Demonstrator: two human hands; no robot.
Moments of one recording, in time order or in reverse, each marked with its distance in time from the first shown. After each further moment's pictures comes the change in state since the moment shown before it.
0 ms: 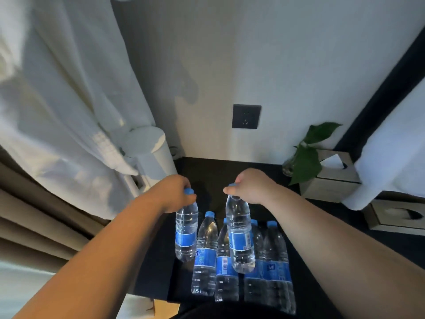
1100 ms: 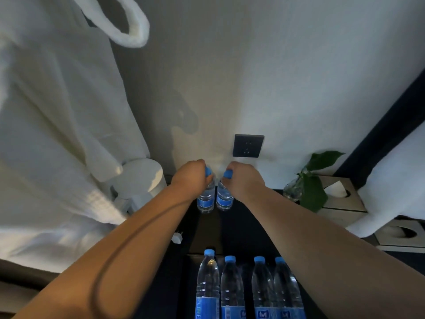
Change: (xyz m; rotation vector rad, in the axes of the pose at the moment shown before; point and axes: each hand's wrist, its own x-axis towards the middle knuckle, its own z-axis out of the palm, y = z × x) left_hand 0.136 0.035 -0.048 0.015 0.247 0.112; right_hand 0.100 -0.037 -0.031 0.066 0.457 -0.003
